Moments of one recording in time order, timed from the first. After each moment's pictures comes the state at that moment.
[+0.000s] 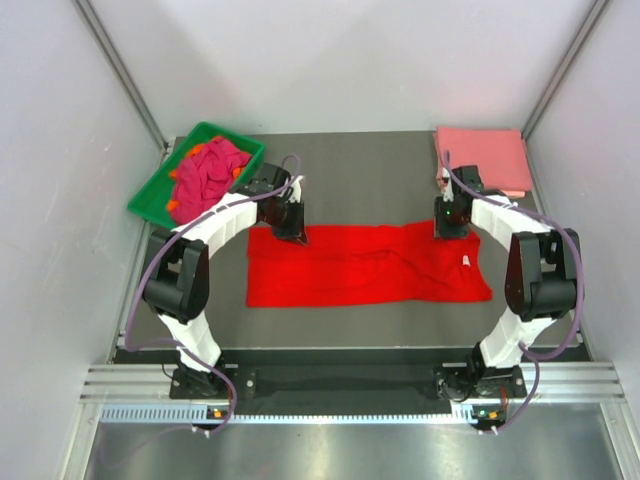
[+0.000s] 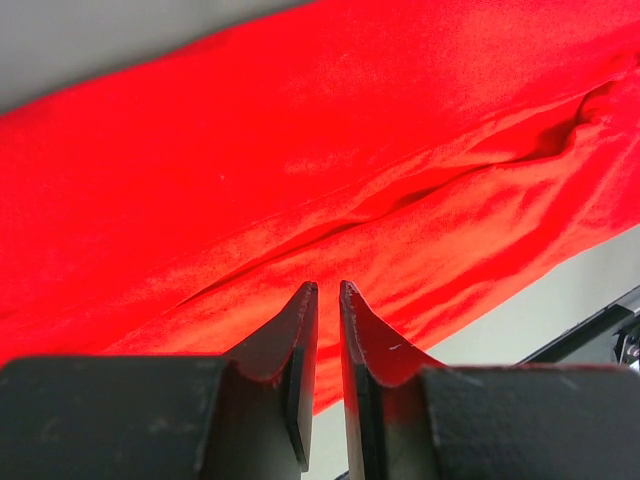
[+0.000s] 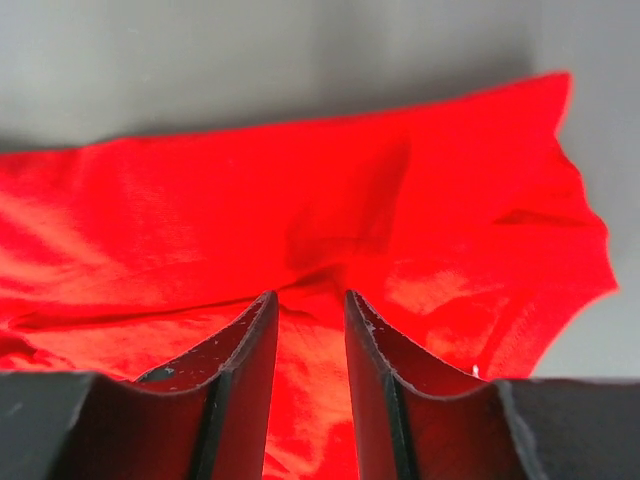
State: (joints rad) left arm -0.37 1.78 1.31 -0.61 0.35 -0.26; right arm 0.10 1.72 1.13 -0.52 -0.06 0.13
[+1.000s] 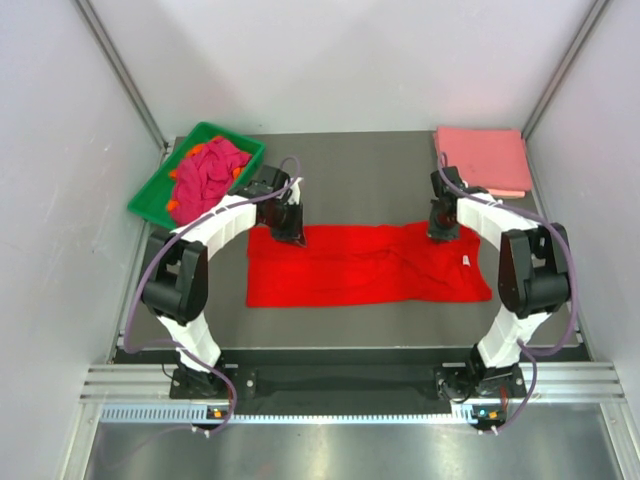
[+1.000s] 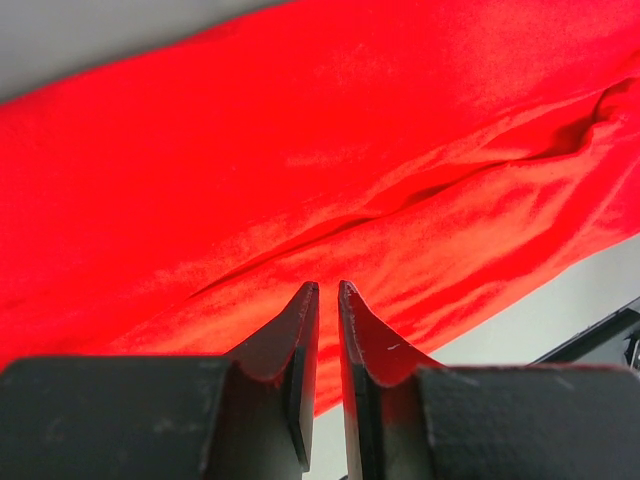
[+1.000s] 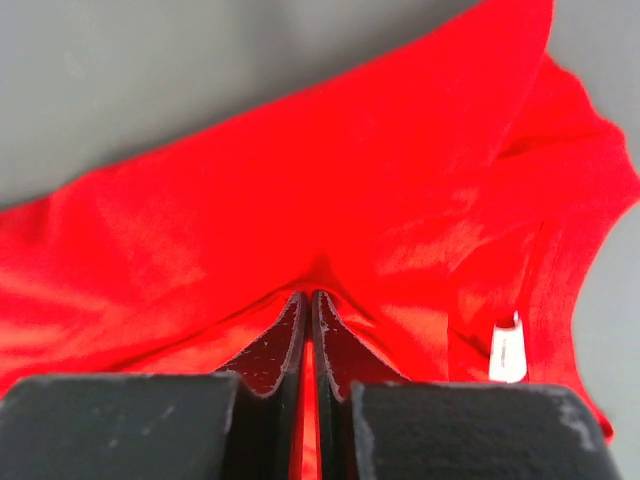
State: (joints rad) left arm -0.37 1.77 1.28 -0.60 0.34 -0.26; right arm 0.20 1.76 1.17 -0.60 0.17 0.41
